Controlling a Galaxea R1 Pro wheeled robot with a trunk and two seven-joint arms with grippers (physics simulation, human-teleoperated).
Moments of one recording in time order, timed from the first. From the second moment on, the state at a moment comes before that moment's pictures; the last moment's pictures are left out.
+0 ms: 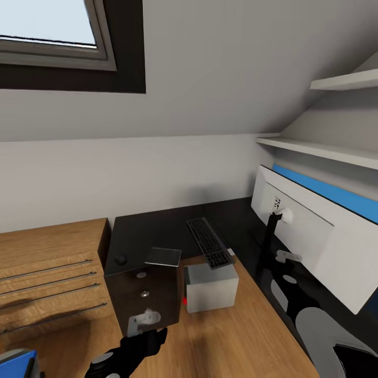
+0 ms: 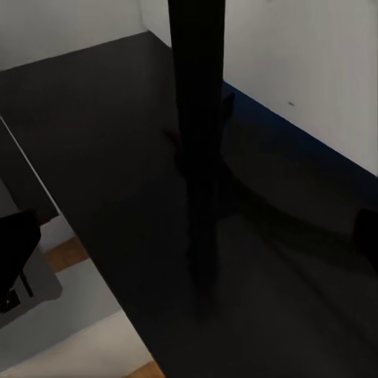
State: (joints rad) left arm -0.08 0.19 -0.58 -1.62 0.91 0.48 0.67; right arm -0.78 -0.09 -0.18 -0.39 -0.06 -0.17 -0.15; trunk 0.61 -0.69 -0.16
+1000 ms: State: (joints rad) left arm -0.08 0.19 -0.60 -1.61 0.92 0.47 0.67; right arm -0.78 -0.09 -0.18 -0.39 -0.06 -0.18 -0.15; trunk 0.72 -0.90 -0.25
